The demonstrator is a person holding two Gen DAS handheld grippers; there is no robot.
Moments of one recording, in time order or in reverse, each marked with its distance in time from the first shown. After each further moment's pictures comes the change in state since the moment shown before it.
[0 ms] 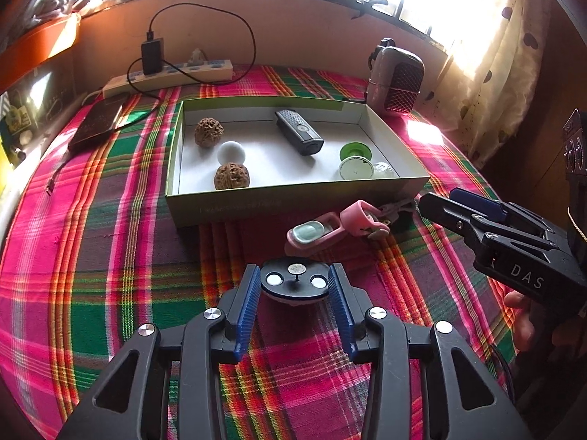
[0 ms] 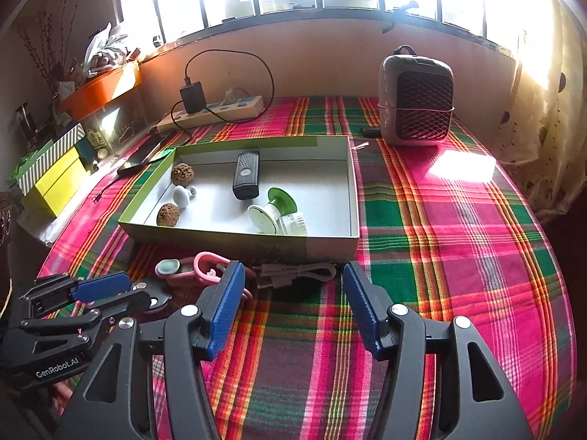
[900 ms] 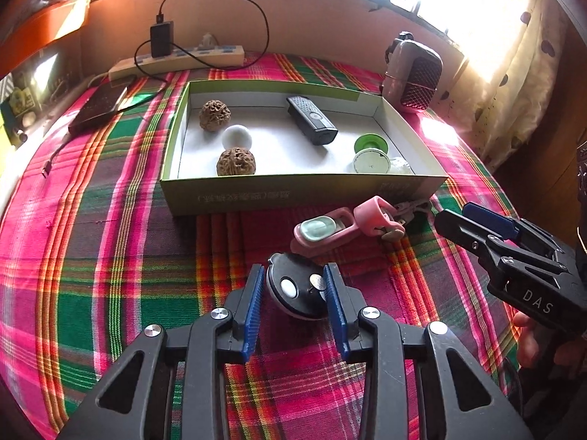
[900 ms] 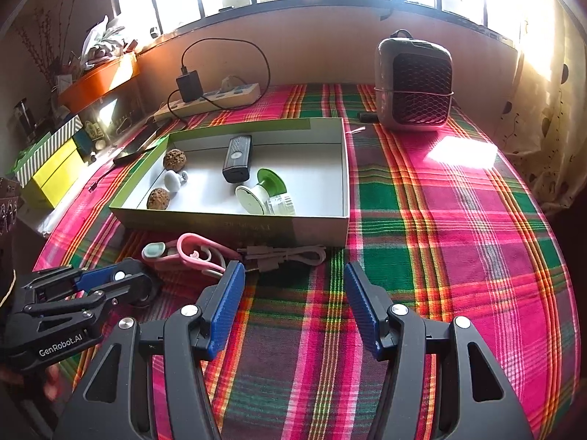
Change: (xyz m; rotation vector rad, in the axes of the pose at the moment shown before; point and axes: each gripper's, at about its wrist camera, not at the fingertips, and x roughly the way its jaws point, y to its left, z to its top) left arm 0.014 0.006 0.000 -0.057 0.029 0.027; right arm 0.009 -0.009 -0.007 -0.011 0.035 0.013
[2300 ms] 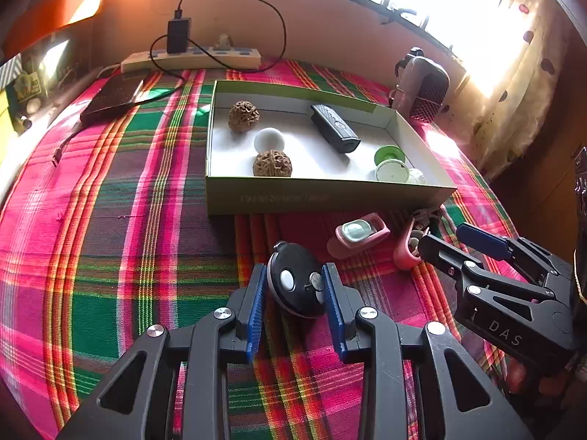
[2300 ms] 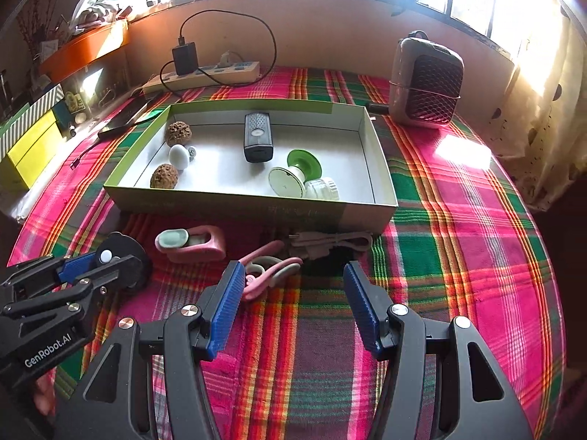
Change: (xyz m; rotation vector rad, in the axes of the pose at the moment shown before) left arm -0.006 0.030 -0.001 -0.032 -0.022 -0.046; right arm 0.010 0.049 -0.003 -0.027 0.073 -0.157
